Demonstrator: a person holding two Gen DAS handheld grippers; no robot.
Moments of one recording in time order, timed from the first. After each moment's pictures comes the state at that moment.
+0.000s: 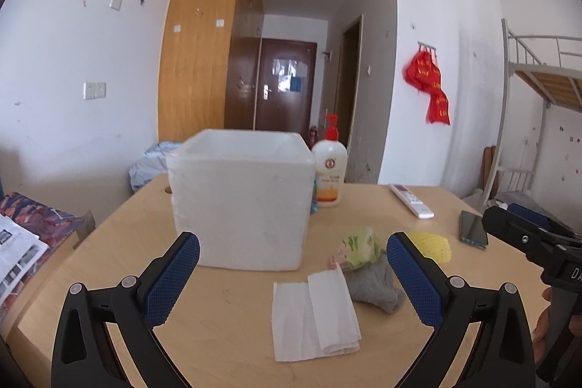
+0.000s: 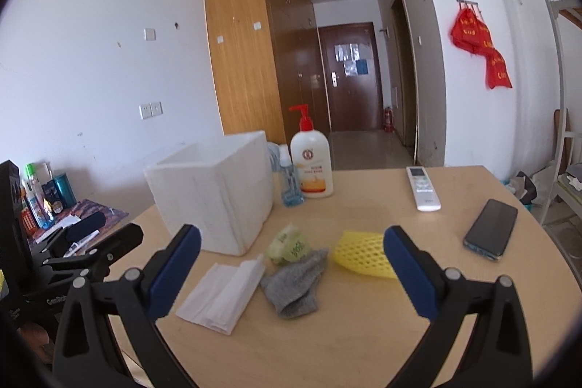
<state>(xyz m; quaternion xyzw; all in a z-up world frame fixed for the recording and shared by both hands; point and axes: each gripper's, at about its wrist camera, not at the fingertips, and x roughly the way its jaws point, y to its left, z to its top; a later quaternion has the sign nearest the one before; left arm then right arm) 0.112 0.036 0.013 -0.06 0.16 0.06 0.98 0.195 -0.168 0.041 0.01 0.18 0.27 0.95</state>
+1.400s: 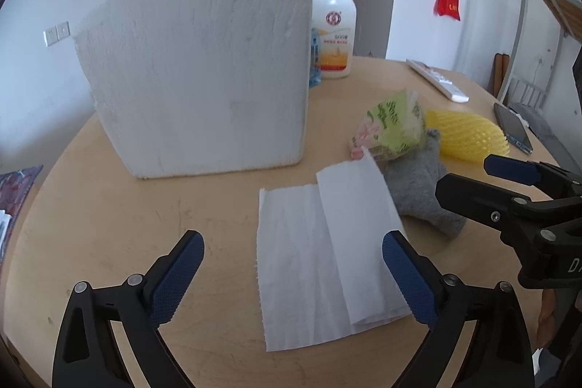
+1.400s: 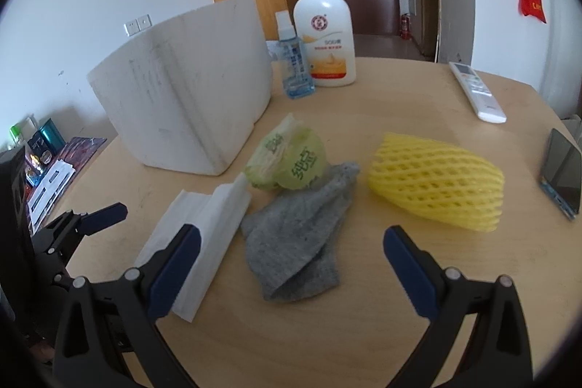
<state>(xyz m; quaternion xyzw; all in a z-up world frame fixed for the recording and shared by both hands) 0.207 0.038 -0.077 -0.03 0.38 0.04 0.92 0.275 -0.113 -0.033 -0.03 0.38 0.29 0.88</state>
